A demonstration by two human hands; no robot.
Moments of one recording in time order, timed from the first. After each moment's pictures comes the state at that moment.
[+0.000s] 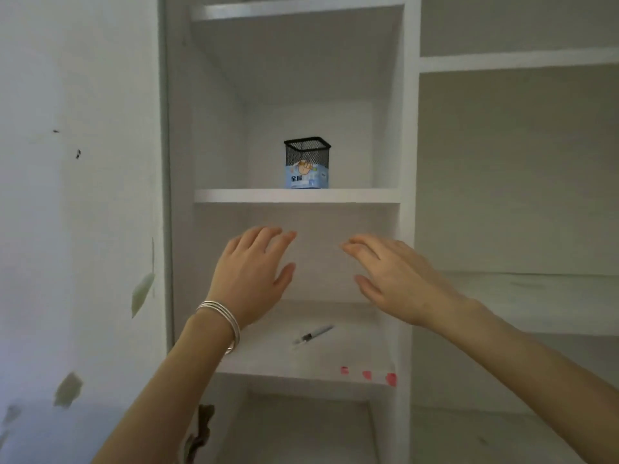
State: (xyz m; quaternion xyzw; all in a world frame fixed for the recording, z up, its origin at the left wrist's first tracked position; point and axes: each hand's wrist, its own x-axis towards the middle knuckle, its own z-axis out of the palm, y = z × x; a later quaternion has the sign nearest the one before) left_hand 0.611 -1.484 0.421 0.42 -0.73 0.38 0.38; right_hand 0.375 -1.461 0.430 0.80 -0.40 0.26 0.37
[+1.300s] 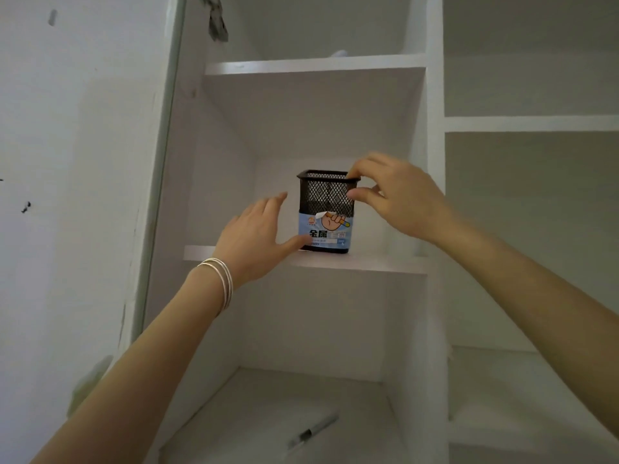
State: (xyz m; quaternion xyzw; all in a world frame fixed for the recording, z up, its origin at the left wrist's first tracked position) left_hand 0.610 -1.556 0.545 0.44 -0.72 0.27 0.46; right_hand 0.395 -1.514 0.606 0.77 -0.31 0.40 0.39
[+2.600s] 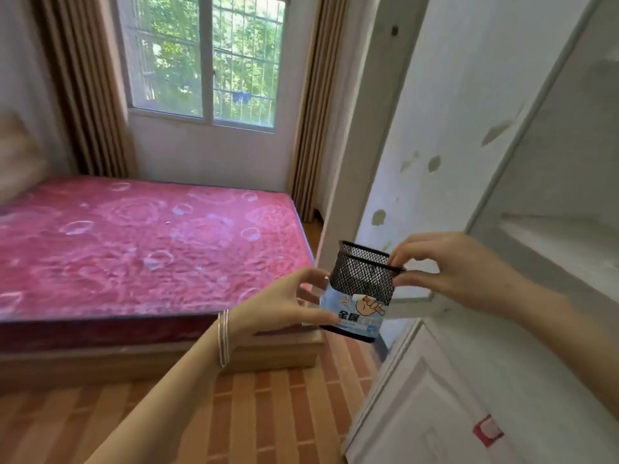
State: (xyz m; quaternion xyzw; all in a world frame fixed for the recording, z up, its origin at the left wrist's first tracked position) left_hand 0.641 -1.119 0.192 0.72 -0.40 -0.20 0.53; right_hand 0.523 -1.335 0.308 0.98 0.15 0.12 -0.08
